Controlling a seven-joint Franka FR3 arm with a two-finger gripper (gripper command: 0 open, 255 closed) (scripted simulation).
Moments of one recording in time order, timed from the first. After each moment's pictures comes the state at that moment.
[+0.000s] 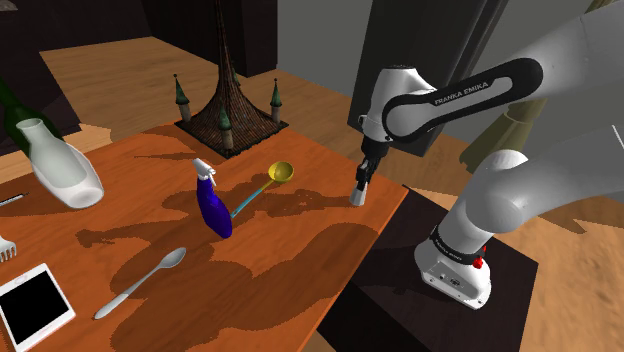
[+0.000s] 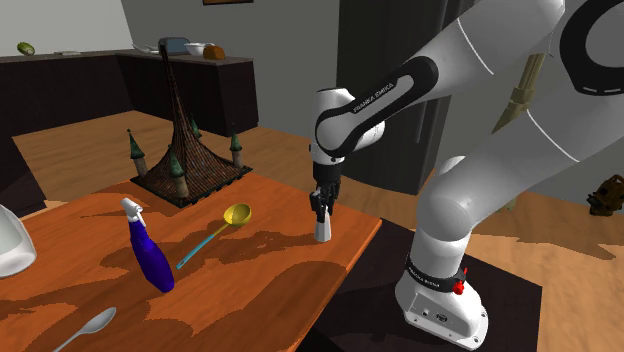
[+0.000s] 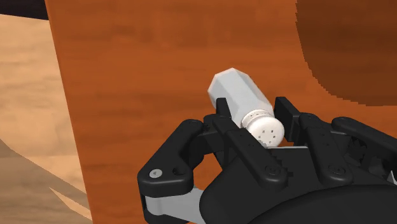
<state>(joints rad) 0.08 -0.63 0.04 -2.93 0.18 2.25 -0.15</state>
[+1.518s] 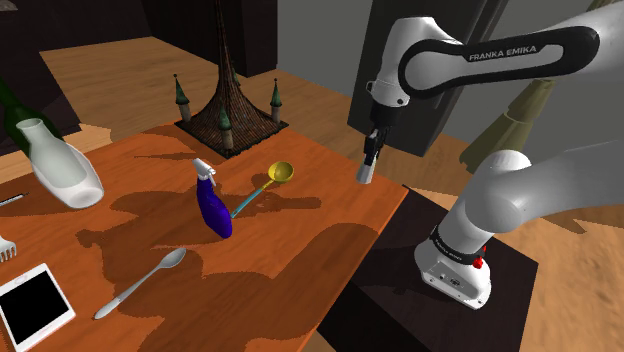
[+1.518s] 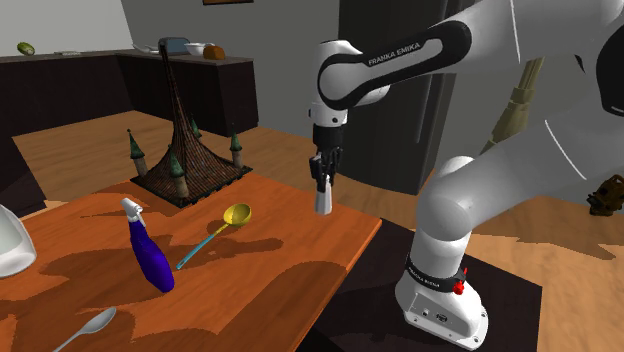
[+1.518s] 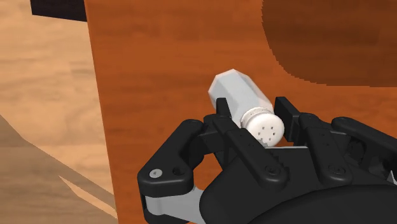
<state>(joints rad) 0.07 -0.78 0.03 -2.75 0.14 1.92 -0.12</state>
